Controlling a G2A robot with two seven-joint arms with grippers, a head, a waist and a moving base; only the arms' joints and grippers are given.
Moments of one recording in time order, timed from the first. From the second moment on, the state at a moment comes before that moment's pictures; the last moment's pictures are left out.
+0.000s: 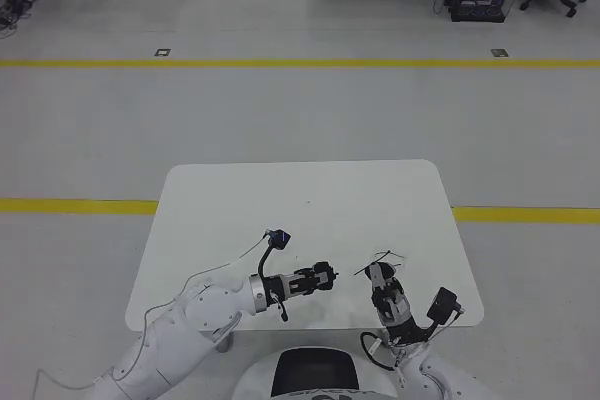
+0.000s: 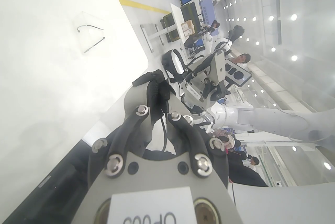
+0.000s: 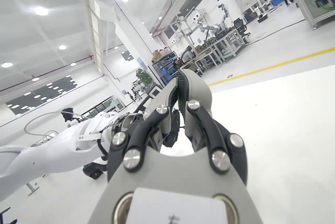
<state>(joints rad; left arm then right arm) 1.40 -1.05 -0.84 -1.60 -0.01 -0.34 -0.52 -1.74 -0.97 0.80 -1.62 -0.74 -0.34 -0.97</state>
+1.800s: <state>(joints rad) 1.40 -1.05 -0.84 -1.60 -0.01 -0.34 -0.52 -1.56 -1.10 0.60 -1.34 -0.73 -0.34 -1.20</state>
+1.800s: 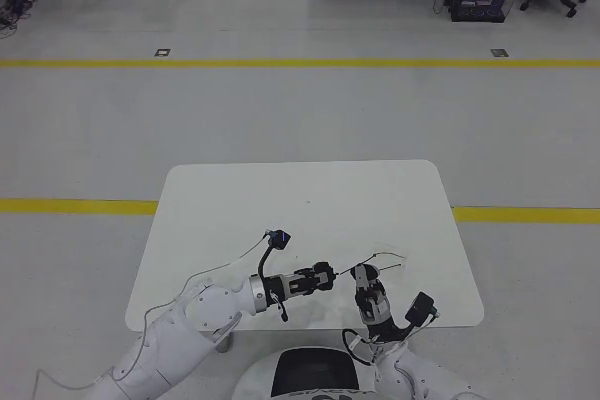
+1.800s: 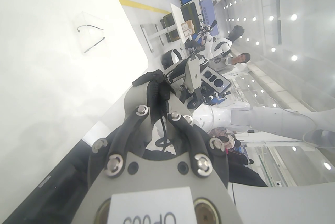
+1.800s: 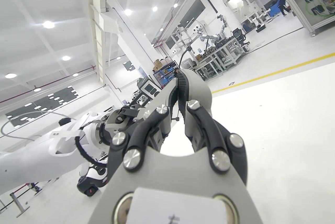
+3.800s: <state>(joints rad) 1.40 -1.05 -0.84 -1.60 -0.01 -0.34 -0.52 -1.55 -1.12 0.57 -1.32 -0.72 -0.34 -1.18</state>
